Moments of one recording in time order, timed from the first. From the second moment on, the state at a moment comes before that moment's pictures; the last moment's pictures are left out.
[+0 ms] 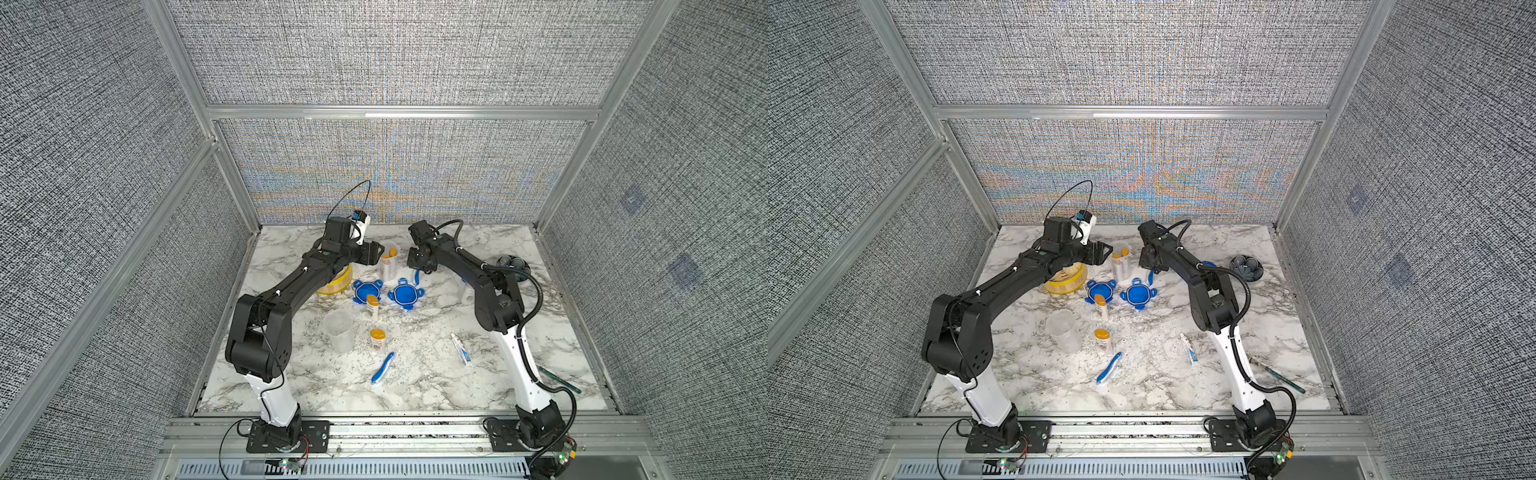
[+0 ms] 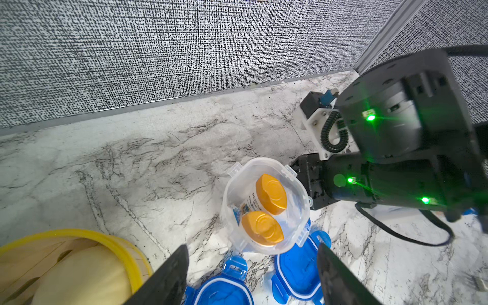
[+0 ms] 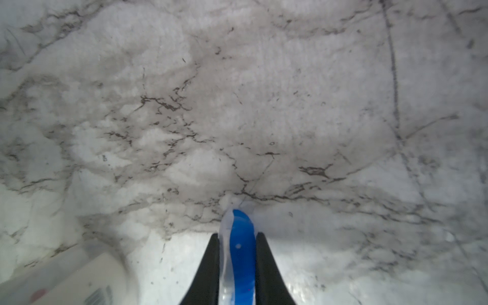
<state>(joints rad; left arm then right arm) -0.36 1.79 1.36 -0.16 0.32 -0.11 0.46 2.46 2.14 -0.75 0.13 0.60</state>
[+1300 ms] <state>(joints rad) -0.34 1.69 1.34 -0.16 0.34 -0.12 0.54 2.12 1.69 0.32 -0.08 0.17</state>
